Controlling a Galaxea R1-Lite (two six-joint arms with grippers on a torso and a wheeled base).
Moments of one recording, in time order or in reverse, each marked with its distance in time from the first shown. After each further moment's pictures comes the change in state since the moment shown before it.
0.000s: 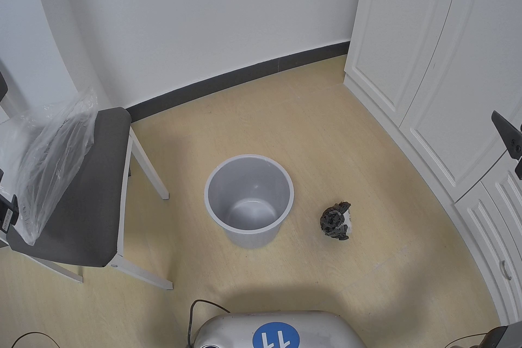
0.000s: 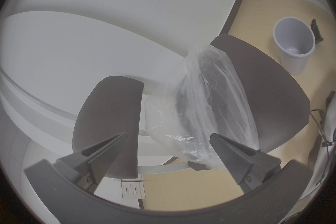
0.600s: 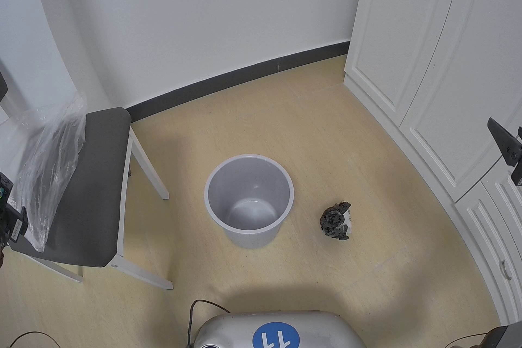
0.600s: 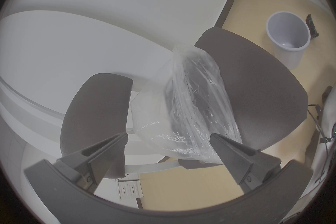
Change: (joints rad) left arm -0.008 0.047 0.062 -0.044 -0.009 -0.013; right arm 0.000 0.005 0.016 0.004 0.009 -0.014
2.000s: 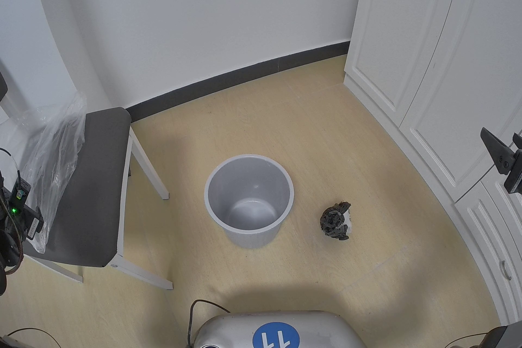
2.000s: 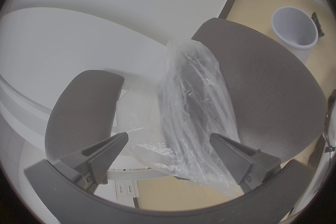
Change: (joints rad) left arm 0.005 0.239 0.116 -0.354 0.003 -0.020; right arm -0.001 0.020 0.024 0.000 0.002 -0.007
